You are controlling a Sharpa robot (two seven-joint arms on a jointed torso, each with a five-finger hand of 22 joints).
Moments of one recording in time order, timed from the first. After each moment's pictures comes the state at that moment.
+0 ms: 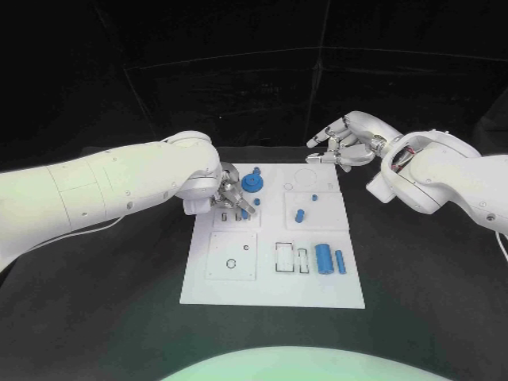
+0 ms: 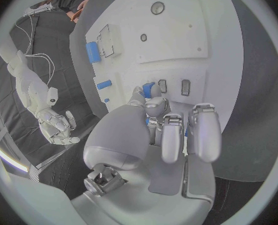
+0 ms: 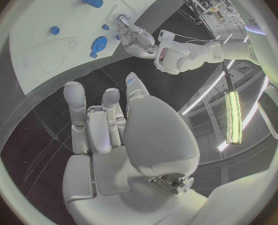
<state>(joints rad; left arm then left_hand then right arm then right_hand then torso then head) 1.35 -0.55 -0.14 1.27 -0.85 0.24 -0.67 1.37 0.14 -0.11 0.11 0.06 0.90 0.04 0.63 0.44 1.28 -0.03 1.09 0.97 1.46 -0.09 1.57 1.31 0.07 1.46 0.02 1.41 1.29 1.31 -0.84 -0.03 1.52 -0.97 -0.30 -0.01 1.42 -0.04 -0.10 0.19 0.23 0.92 0.16 0.11 0.07 1.20 0.06 0.90 0.92 1.47 -0.01 1.36 1.21 0.14 1.11 0.10 1.18 0.69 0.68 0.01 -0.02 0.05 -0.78</state>
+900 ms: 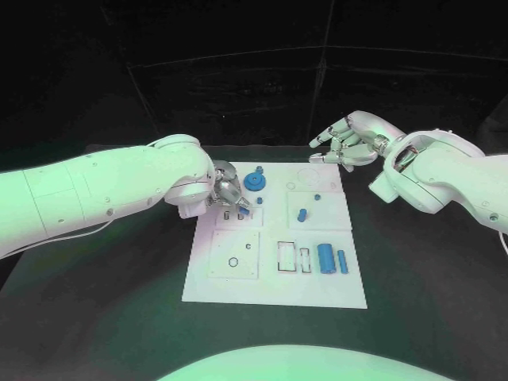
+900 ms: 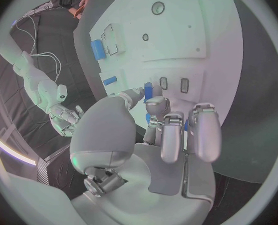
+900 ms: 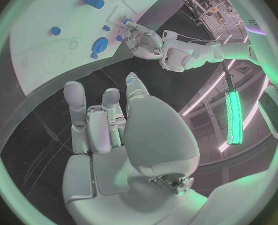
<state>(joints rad) 1.35 -0.65 -0.14 1.39 -0.87 0.12 -0.61 1.18 -0.12 0.51 0.17 0.27 0.90 0.06 0.65 0.48 1.30 -0.02 1.06 0.96 1.47 -0.09 1.57 1.31 0.07 1.47 0.02 1.41 1.29 1.31 -0.83 -0.03 1.51 -0.97 -0.29 -0.01 1.42 -0.04 -0.10 0.19 0.24 0.92 0.16 0.11 0.07 1.20 0.06 0.90 0.92 1.47 -0.01 1.36 1.20 0.14 1.11 0.10 1.18 0.69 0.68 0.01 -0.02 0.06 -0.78</state>
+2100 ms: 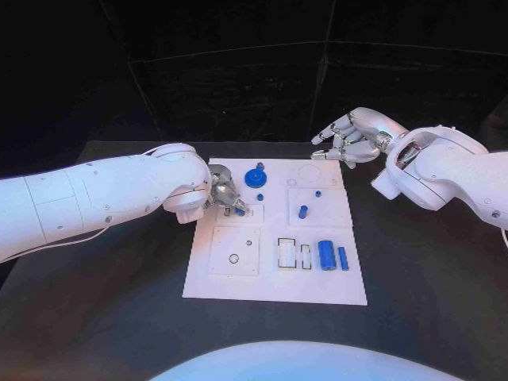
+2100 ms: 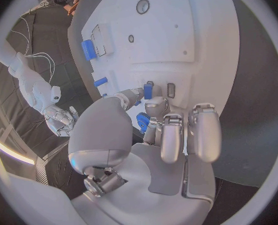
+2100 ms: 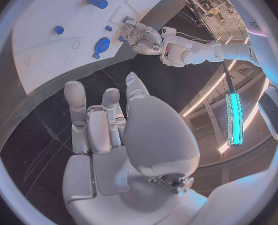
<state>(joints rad) 1.32 -0.66 -0.16 1.39 -0.90 0.06 -0.61 1.13 -0.14 0.56 0.14 0.31 0.90 0.05 0.68 0.51 1.31 -0.03 1.07 0.97 1.47 -0.09 1.57 1.31 0.07 1.47 0.02 1.41 1.30 1.31 -0.83 -0.03 1.50 -0.99 -0.28 -0.01 1.42 -0.04 -0.10 0.19 0.24 0.92 0.16 0.11 0.07 1.20 0.06 0.90 0.92 1.47 -0.01 1.35 1.20 0.14 1.11 0.10 1.18 0.68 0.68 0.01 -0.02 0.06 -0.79</state>
